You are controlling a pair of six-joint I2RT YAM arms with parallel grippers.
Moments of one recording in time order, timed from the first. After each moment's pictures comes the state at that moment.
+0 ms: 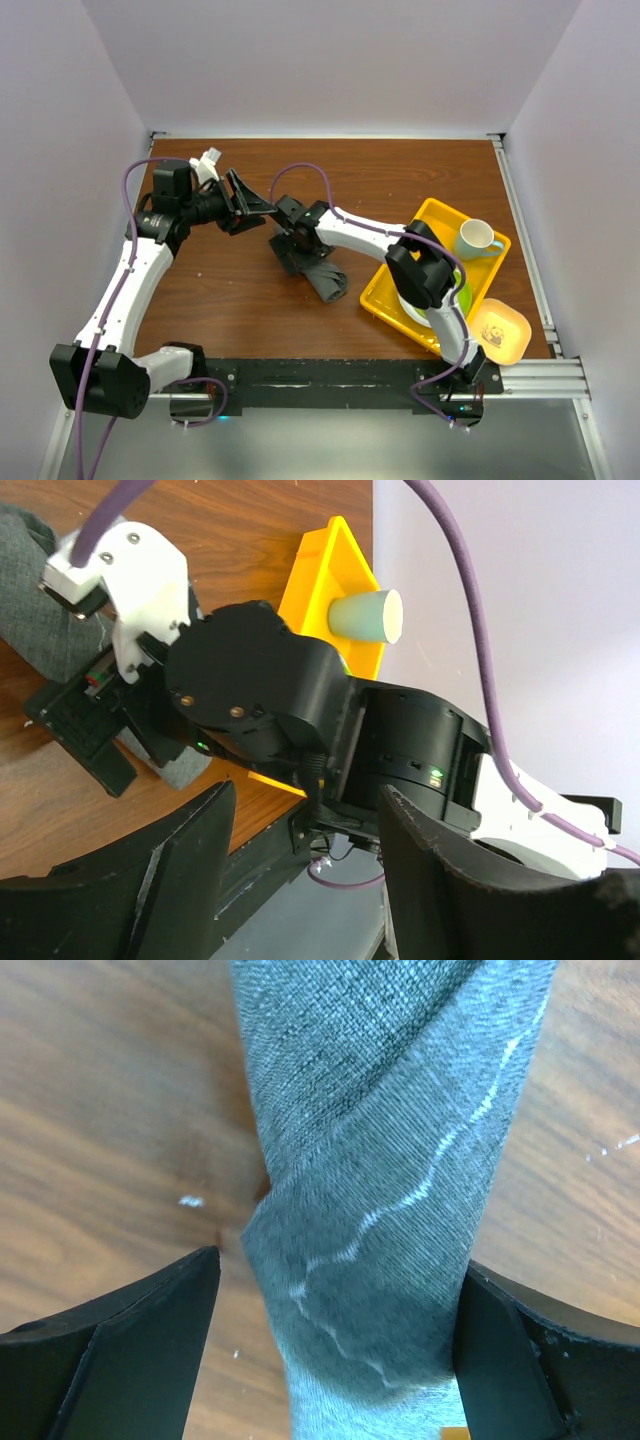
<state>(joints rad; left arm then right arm) -0.13 1.16 1.08 -0.50 0.73 -0.83 0.90 2.19 1.74 -0.80 0.13 0.33</state>
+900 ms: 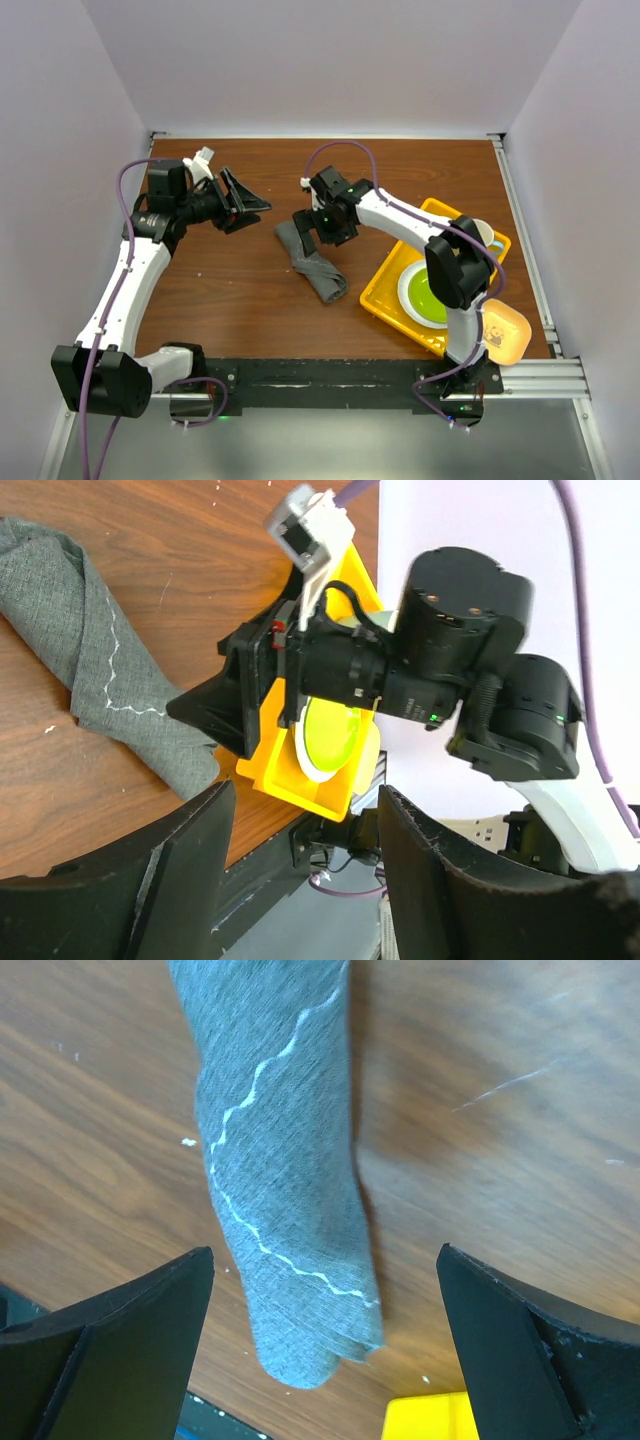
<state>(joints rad) -0.09 1.16 1.08 -0.50 0.73 -0.83 0.71 1.98 1.63 -0.78 -0.11 0.30</state>
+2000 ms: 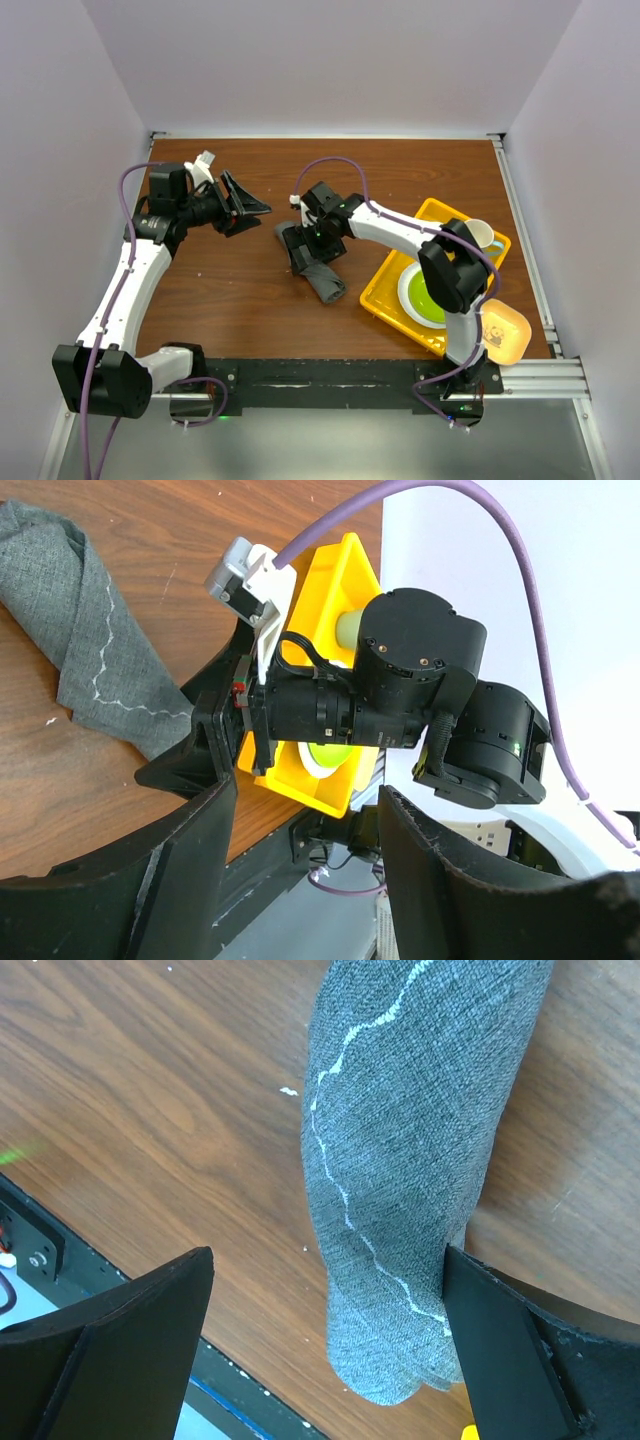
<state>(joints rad) -0.08 1.16 1.05 -0.49 0.74 -0.84 0.77 1.98 1.51 -0.67 -0.28 0.34</state>
